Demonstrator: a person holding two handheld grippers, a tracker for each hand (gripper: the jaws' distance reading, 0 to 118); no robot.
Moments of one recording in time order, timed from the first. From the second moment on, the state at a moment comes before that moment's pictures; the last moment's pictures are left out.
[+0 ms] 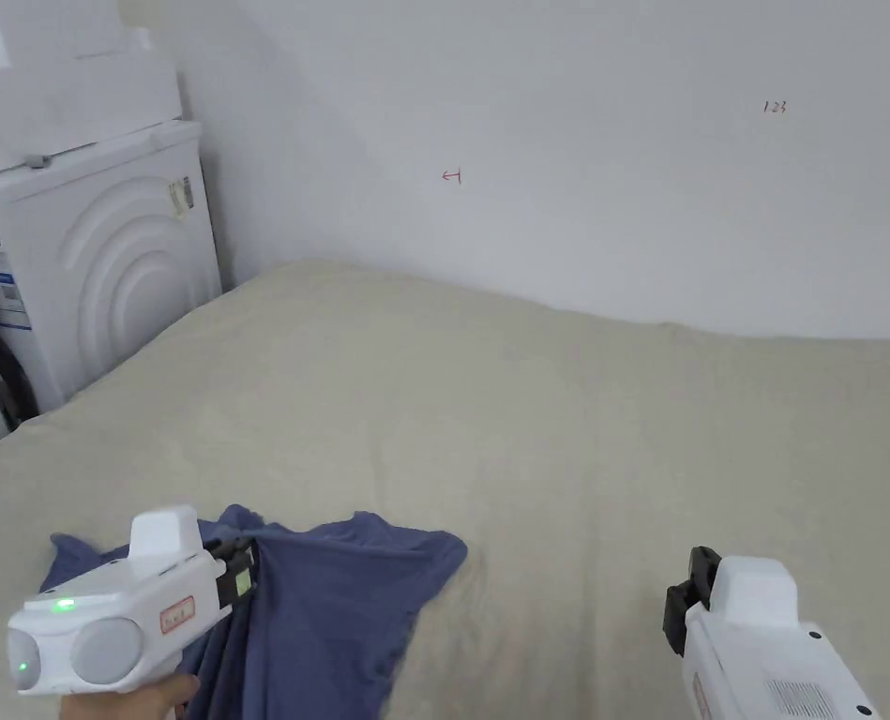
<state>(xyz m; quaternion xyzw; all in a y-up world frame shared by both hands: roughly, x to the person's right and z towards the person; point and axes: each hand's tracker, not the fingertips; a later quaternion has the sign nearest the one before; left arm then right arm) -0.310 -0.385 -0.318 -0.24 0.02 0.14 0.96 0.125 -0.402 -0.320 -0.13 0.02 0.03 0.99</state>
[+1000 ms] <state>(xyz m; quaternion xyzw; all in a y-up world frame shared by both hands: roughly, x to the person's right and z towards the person) 0.133 -0.340 -0.451 -0.25 -0.30 0.01 0.92 0.354 -0.356 -0.242 -0.09 -0.21 0.03 0.97</state>
